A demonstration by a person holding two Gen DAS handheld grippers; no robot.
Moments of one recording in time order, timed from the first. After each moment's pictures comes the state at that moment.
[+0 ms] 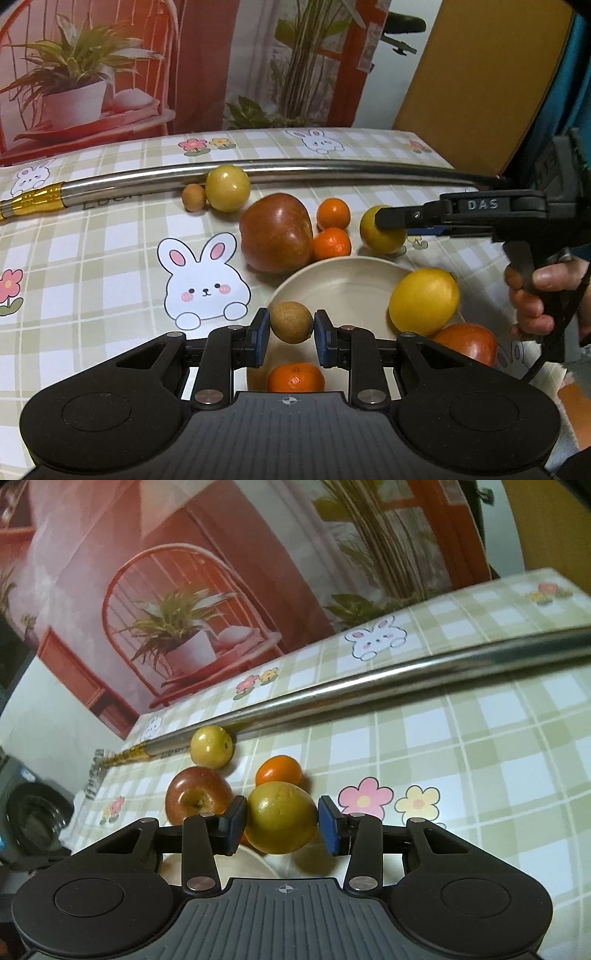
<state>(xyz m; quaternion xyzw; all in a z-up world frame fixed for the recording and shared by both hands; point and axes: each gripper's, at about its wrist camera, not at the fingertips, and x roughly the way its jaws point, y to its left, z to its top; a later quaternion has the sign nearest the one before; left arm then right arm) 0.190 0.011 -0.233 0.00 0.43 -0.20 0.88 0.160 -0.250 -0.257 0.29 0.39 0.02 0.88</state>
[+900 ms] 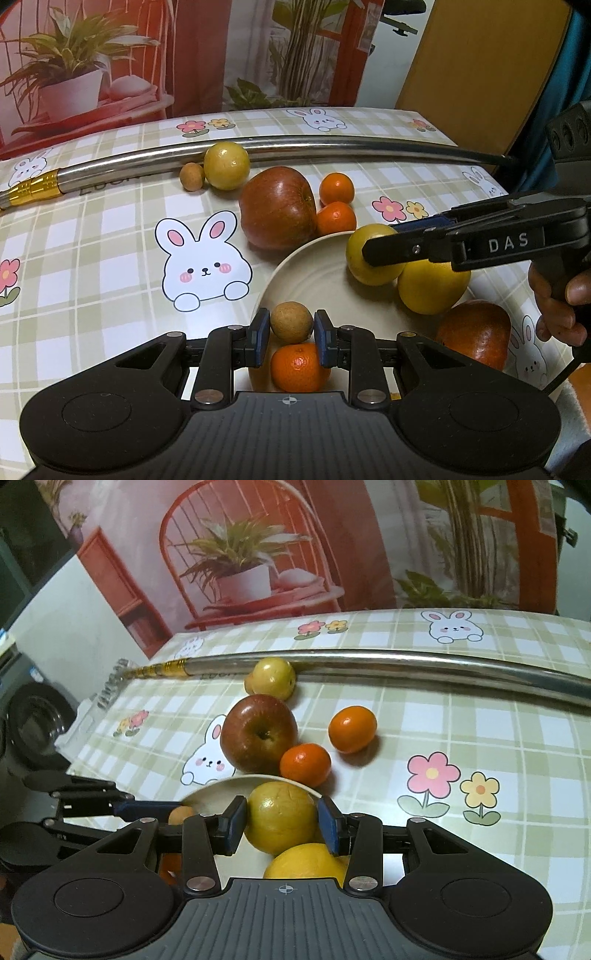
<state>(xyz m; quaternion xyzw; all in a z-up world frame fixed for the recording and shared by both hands) 0.186 0.008 -0.241 0.01 0.45 -0.20 0.87 0.168 -0.186 -0.238 0.17 0.46 0.10 0.87</state>
